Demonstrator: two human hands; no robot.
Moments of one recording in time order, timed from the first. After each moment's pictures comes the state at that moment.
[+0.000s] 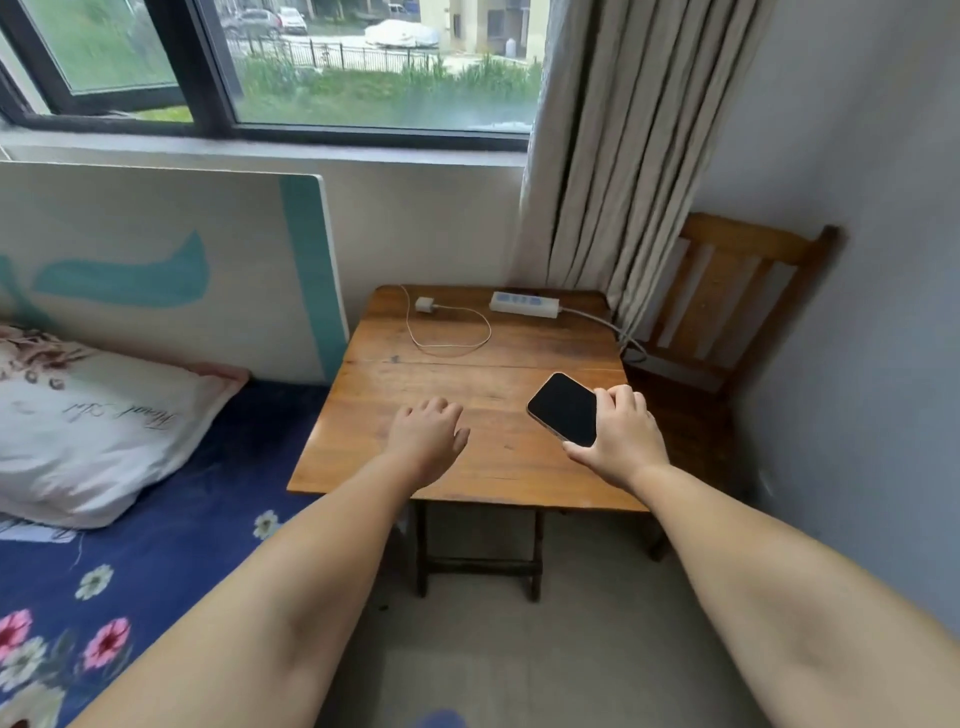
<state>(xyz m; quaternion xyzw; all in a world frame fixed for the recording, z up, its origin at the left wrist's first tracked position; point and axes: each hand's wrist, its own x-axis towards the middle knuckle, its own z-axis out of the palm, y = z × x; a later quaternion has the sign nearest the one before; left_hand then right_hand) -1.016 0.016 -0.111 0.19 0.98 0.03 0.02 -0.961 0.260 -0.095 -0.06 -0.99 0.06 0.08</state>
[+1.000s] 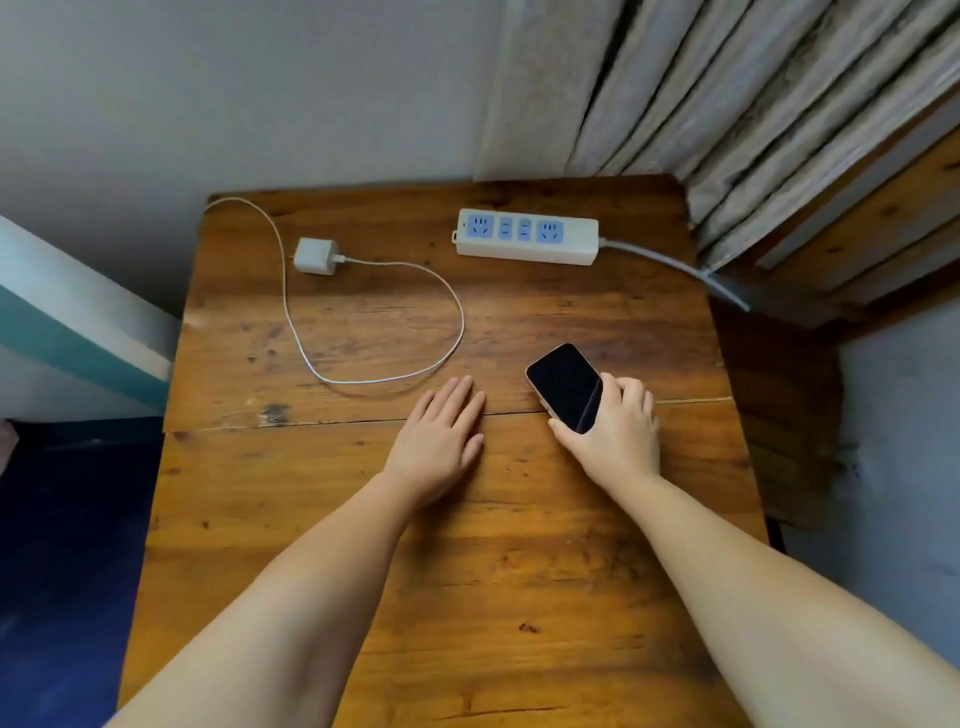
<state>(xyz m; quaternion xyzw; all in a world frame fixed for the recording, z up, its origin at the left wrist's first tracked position) -1.389 0.108 -0.361 0.32 0.93 0.07 0.17 -1.330 0.318 -0.316 -0.26 -0.95 0.18 -0.06</state>
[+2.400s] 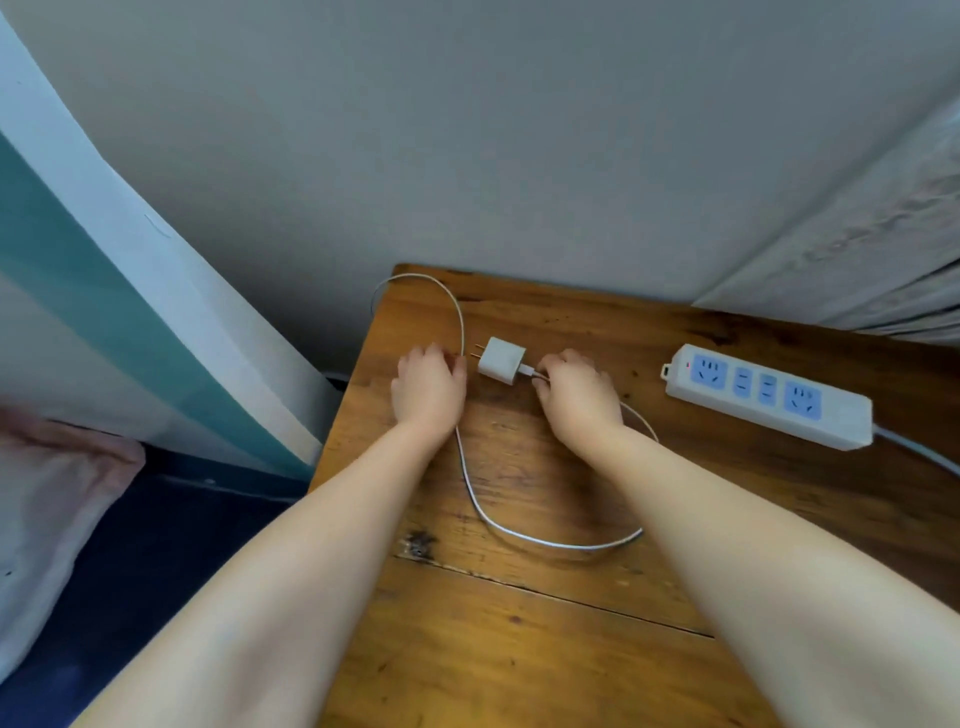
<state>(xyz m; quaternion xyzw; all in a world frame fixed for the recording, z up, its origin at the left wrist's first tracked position) -1.610 -0.023 -0.344 -0.13 0.95 0.27 0.05 -1.604 0.138 -0.338 0.02 -0.98 0.17 -0.11</state>
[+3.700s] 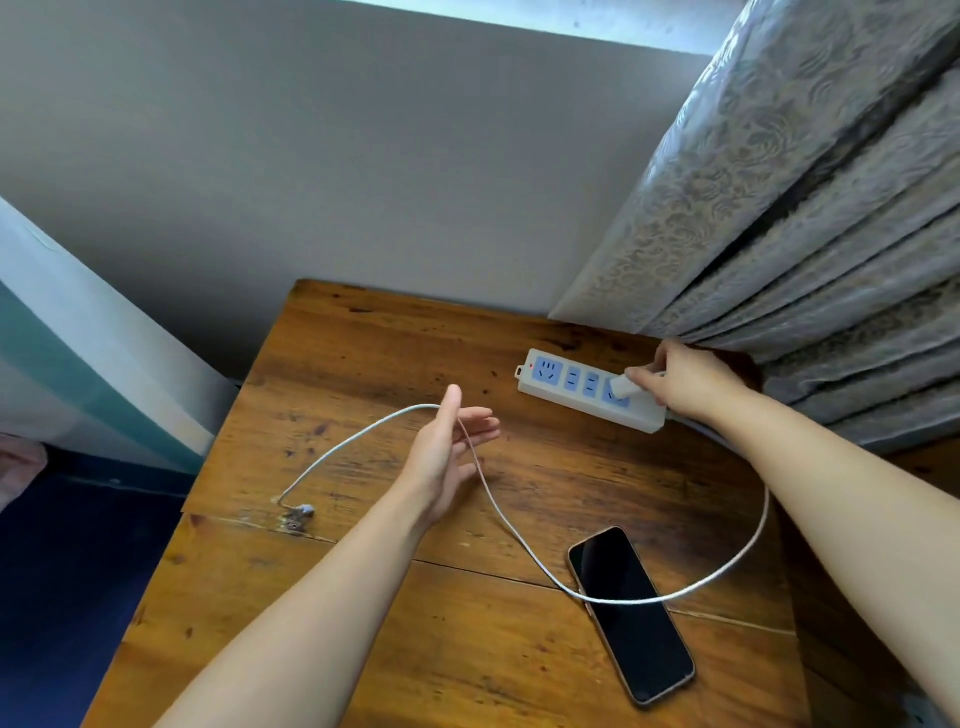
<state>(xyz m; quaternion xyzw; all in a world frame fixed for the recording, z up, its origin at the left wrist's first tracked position) -1.513 0.123 -0.290 -0.24 0.52 0.78 0.24 -1.581 0.391 -0.245 -0.15 -0.97 0.10 -0.16</state>
